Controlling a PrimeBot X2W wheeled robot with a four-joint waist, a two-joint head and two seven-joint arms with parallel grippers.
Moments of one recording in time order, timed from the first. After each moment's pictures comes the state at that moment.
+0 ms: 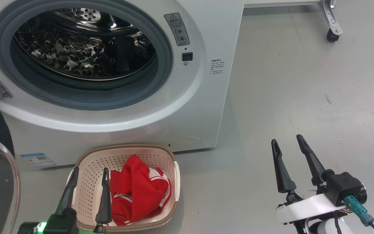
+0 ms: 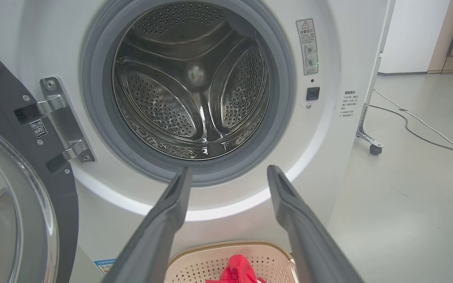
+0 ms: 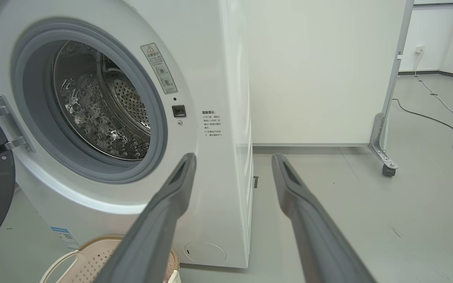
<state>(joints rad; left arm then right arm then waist) 0.15 0.05 -0.16 -0.06 -0.19 0.09 -0.26 0.05 -0.04 0.21 0.01 0.25 0.06 -0.26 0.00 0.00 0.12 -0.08</state>
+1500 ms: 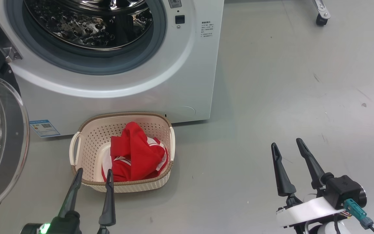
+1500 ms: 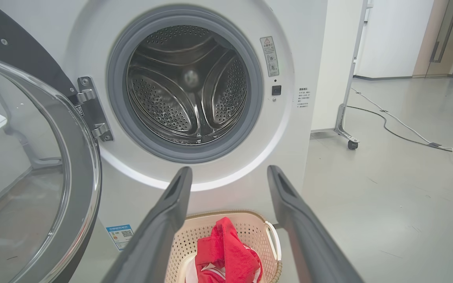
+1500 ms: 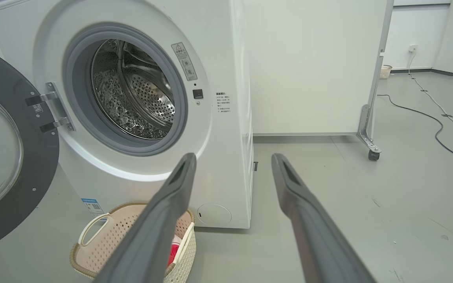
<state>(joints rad) 0.17 0.05 -0.19 -0.11 -0.19 0.10 -0.25 0.07 -0.04 0.21 0.01 0.25 0.06 -0.26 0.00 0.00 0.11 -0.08</state>
